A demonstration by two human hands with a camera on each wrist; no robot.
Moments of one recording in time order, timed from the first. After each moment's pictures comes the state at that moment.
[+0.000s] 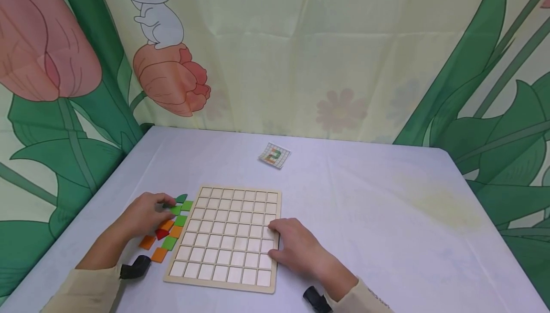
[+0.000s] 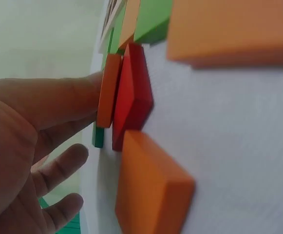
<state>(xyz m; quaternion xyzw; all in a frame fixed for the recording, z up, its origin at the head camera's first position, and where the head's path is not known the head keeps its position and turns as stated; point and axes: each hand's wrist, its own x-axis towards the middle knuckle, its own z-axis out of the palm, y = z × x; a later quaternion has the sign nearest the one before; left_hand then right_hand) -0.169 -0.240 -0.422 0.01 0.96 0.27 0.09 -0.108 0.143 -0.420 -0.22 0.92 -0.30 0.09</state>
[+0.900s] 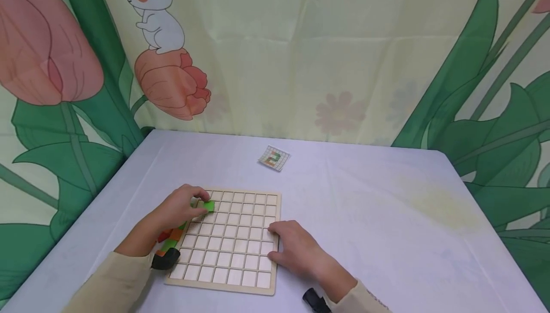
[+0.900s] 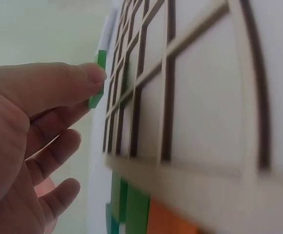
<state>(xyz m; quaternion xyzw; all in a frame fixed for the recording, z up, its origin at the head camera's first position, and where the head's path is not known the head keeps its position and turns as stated) -0.191 -0.177 -0.411 0.16 0.94 0.29 0.08 -0.108 0.143 -0.419 -0.22 0.92 -0.30 0.10</state>
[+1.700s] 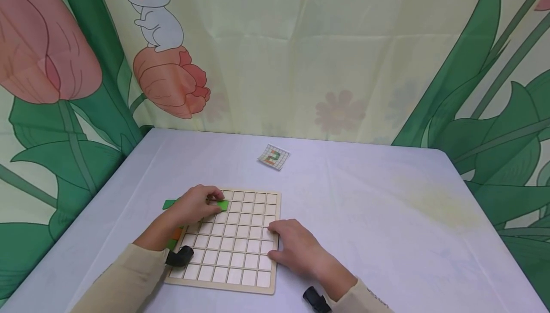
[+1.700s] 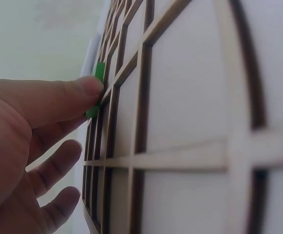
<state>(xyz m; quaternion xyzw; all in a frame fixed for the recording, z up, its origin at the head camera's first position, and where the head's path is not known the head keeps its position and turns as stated) -0.198 -0.147 -0.418 0.16 0.93 0.31 0.09 -0.109 0.143 -0.420 -0.23 0.92 -0.29 0.08</state>
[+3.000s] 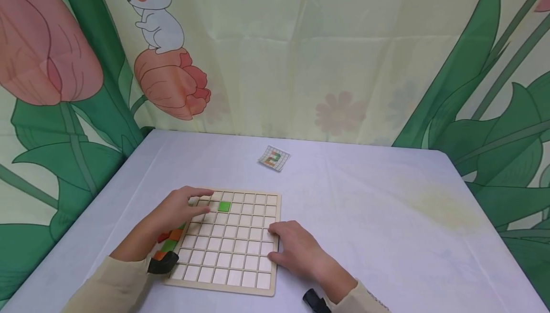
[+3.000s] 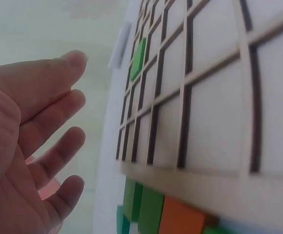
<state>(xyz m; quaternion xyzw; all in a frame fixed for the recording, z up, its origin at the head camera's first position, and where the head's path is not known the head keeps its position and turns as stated) -0.180 -0.173 -0.400 0.13 0.92 0.34 0.11 -0.110 0.144 -0.422 -0.23 0.92 -0.29 0.09</state>
